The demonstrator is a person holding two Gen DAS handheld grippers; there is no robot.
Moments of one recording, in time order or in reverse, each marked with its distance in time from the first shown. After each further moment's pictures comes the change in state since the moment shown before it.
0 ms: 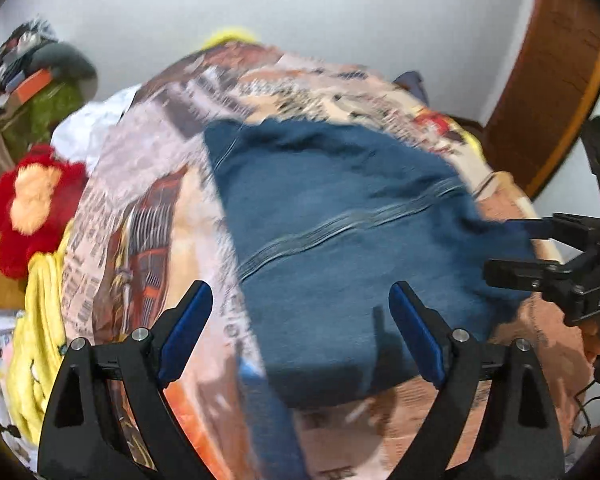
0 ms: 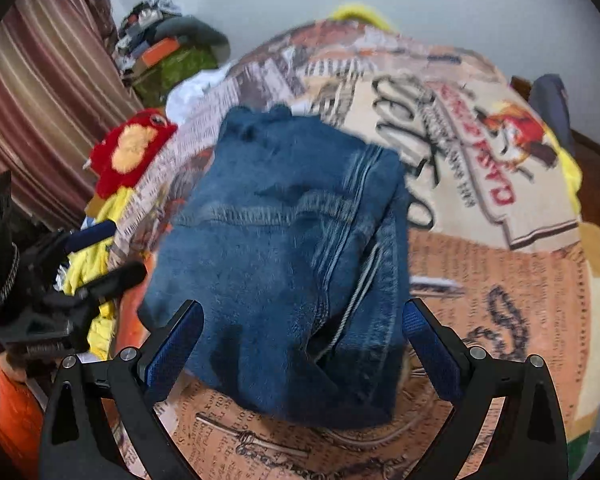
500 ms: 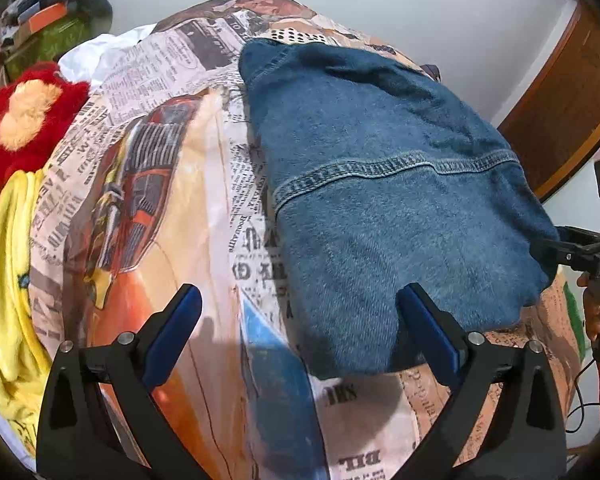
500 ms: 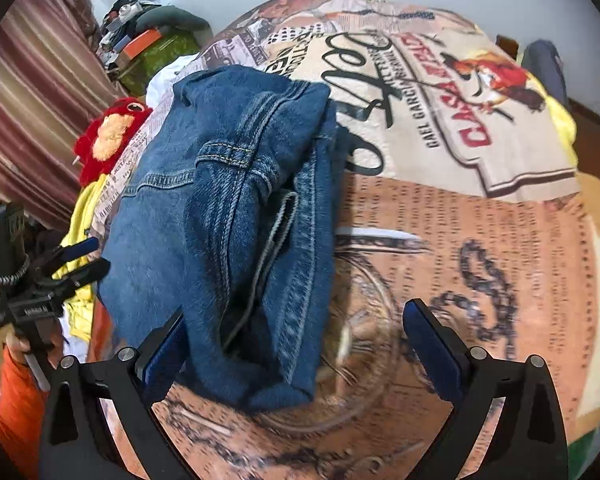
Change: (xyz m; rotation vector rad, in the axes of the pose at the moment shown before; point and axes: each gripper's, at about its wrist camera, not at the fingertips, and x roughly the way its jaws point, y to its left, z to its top) left arm 0.021 0.037 -0.043 -0.143 0.069 -0.074; right arm 0.007 -0.059 -0.028 0.042 0.044 -0.003
